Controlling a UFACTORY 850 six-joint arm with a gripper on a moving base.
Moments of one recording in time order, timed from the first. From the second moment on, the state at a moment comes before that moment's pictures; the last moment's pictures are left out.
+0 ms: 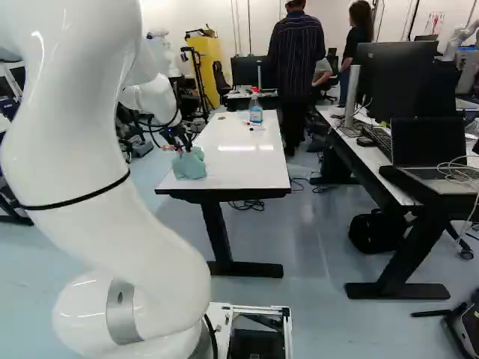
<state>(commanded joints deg) 15.6 -8.3 -56.8 13.2 -13.2 0.0</state>
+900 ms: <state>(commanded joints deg) 14.1 -7.7 -56.1 13.2 -13.2 0.0</state>
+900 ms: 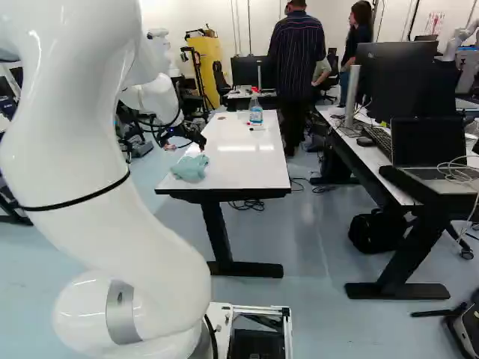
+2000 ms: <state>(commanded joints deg) 3.8 -2.6 -50.6 13.2 -13.2 0.0</state>
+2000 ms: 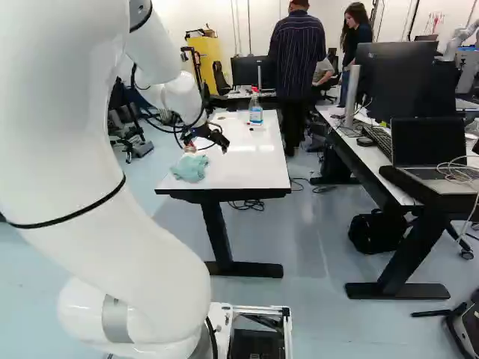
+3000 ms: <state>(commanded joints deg) -2.4 0.7 -46.9 13.0 -12.5 0.0</state>
